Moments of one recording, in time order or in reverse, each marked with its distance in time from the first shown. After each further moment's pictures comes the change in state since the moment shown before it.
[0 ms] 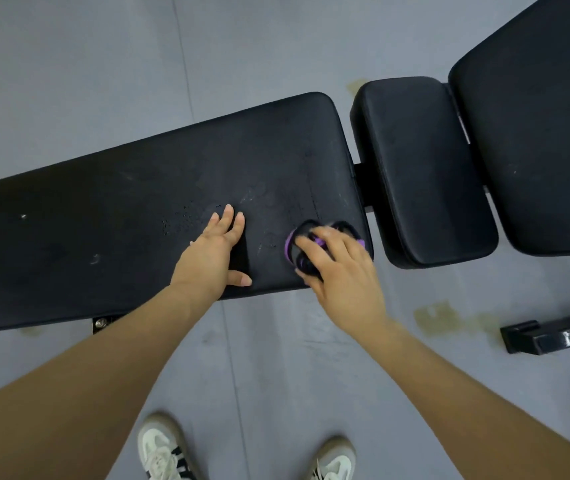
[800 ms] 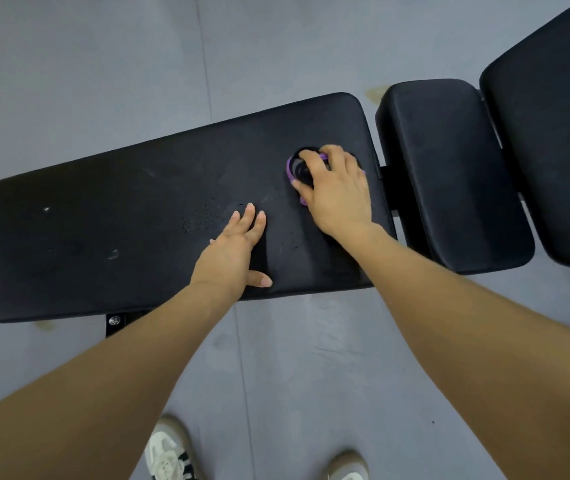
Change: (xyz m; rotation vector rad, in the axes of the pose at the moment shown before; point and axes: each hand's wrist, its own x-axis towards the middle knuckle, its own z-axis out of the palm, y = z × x) left_hand 0.003 -0.003 0.004 -0.007 0.024 0.024; right_hand 0.121 -0.006 0.012 -0.067 -0.014 0.096
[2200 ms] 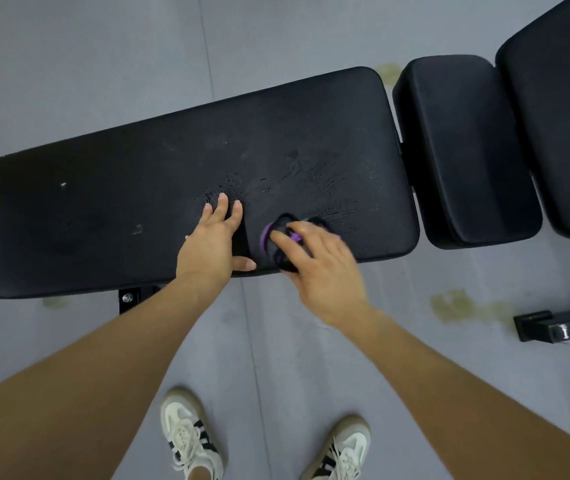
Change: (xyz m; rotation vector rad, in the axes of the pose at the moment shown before) left_hand -0.025 -0.060 0.016 -0.101 0.118 -0.109; right_hand -0.129 -0.057 0.031 0.049 0.043 -0.226
